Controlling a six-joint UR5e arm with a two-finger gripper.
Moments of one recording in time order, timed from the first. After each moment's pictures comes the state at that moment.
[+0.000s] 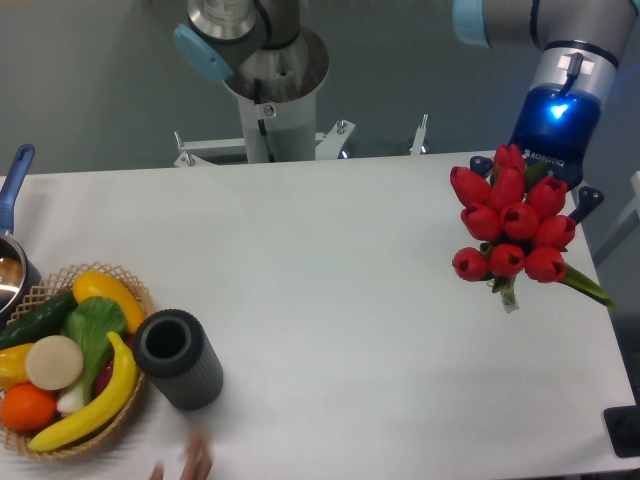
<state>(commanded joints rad) 2.91 -1.83 -1.53 -0.87 0.54 1.19</state>
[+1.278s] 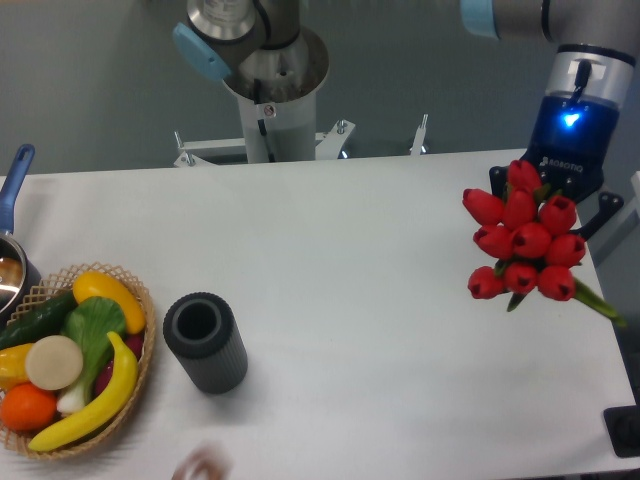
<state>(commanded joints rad) 2.85 -1.83 -1.42 -1.14 1.00 1.44</state>
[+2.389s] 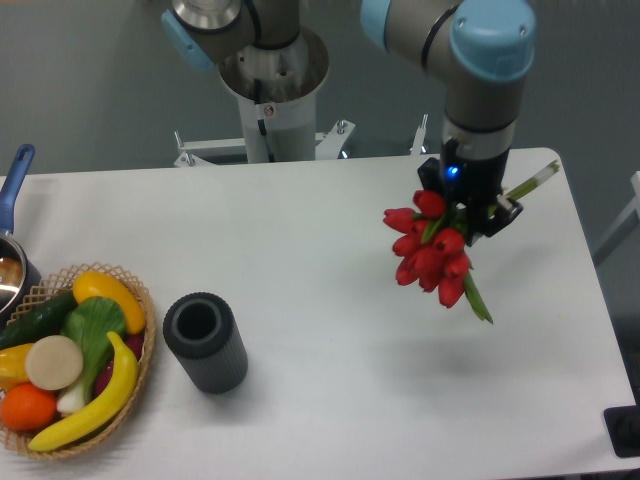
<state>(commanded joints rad) 2.62 -1.83 -1.56 -1.21 1.58 1.40</state>
